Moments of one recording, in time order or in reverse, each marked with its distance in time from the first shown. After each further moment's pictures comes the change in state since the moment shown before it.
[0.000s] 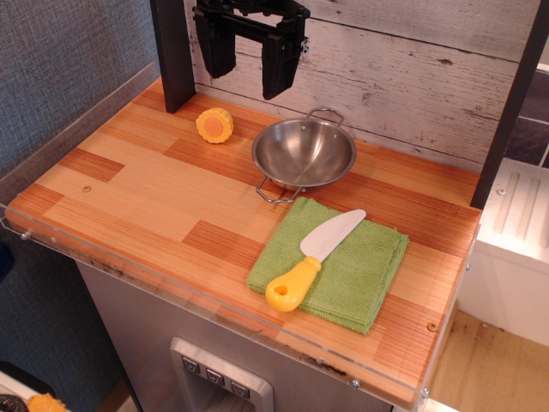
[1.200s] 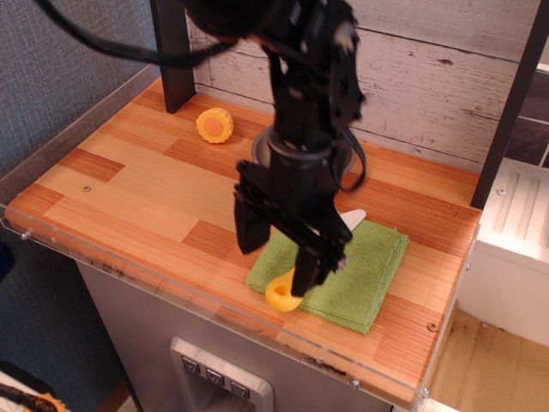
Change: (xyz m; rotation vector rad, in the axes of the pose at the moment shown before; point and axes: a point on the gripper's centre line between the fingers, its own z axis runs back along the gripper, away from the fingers) arm -0.076 -0.099 -0.091 0.024 0.103 -0.178
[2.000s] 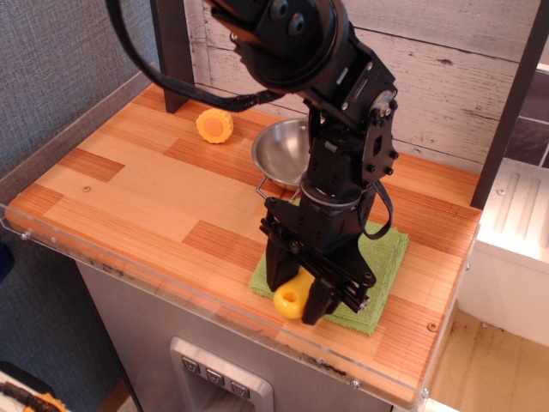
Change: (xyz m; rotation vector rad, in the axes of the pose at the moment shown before) arm 0.006 -0.013 -0.025 0.026 0.031 -0.028
